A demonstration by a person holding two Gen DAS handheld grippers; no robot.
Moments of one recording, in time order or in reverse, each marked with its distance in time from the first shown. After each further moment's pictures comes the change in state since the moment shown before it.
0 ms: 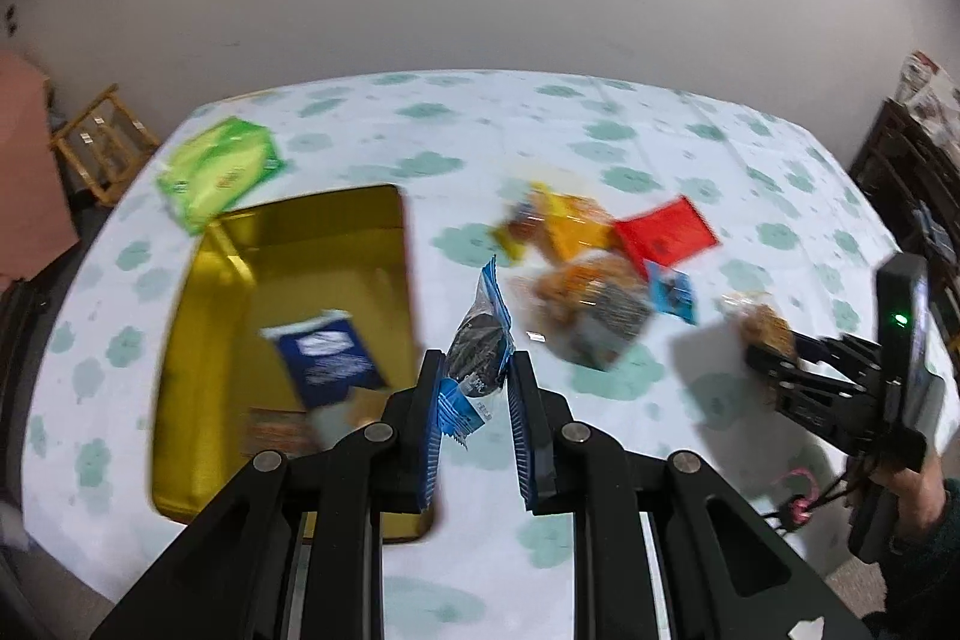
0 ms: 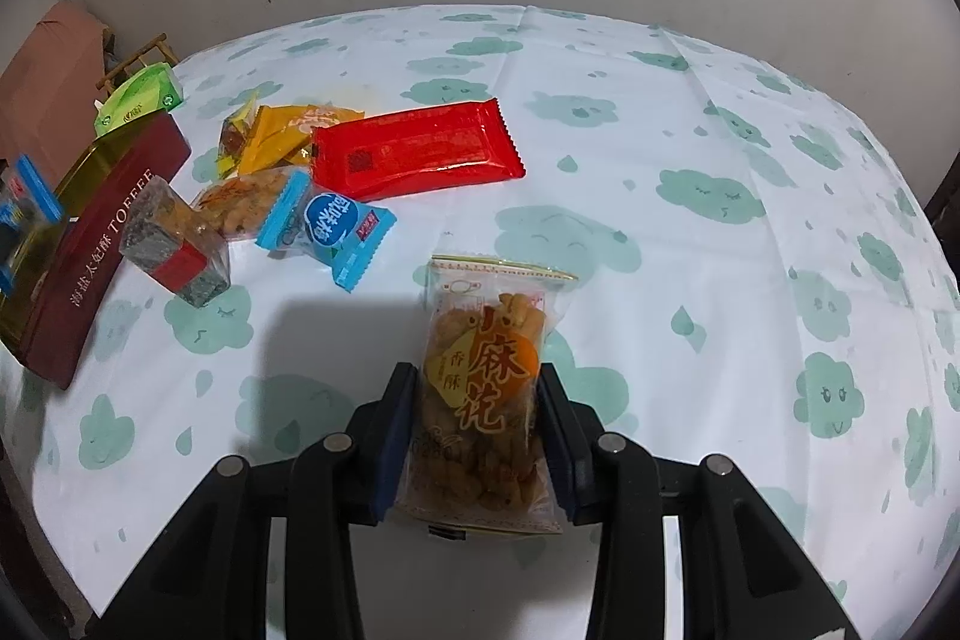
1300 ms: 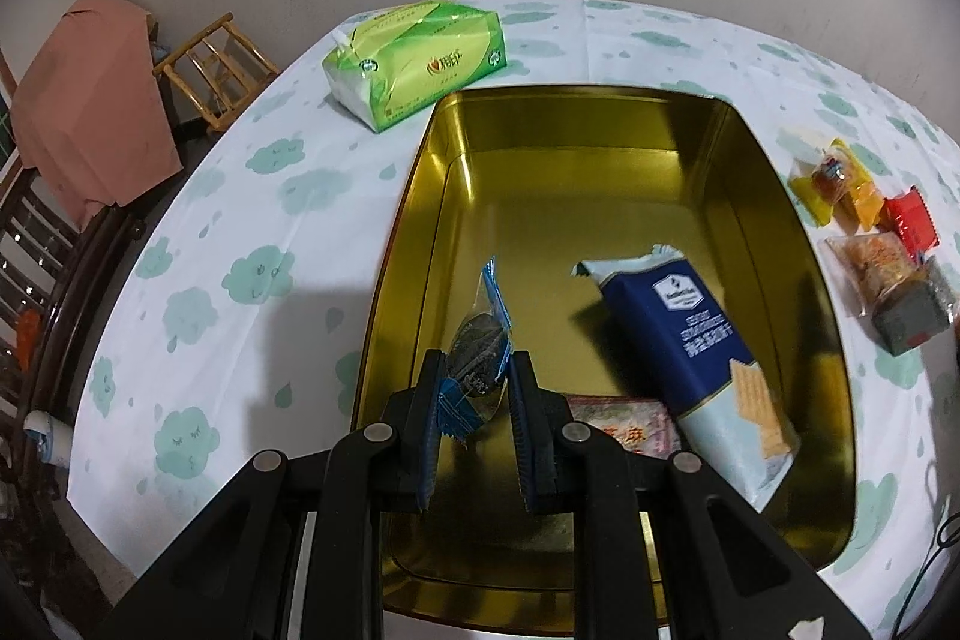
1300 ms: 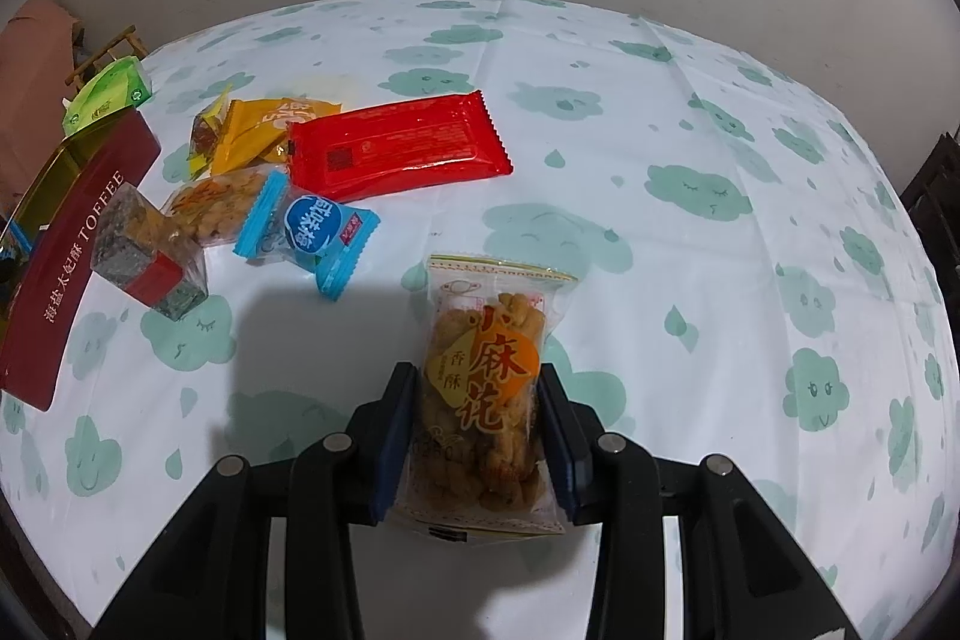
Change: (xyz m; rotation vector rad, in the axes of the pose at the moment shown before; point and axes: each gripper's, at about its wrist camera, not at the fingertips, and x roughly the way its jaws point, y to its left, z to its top) left arm 0.064 0.134 -0.033 -0.110 0.119 0.259; right arm 0.006 0.007 0.007 0.020 0.041 -0.072
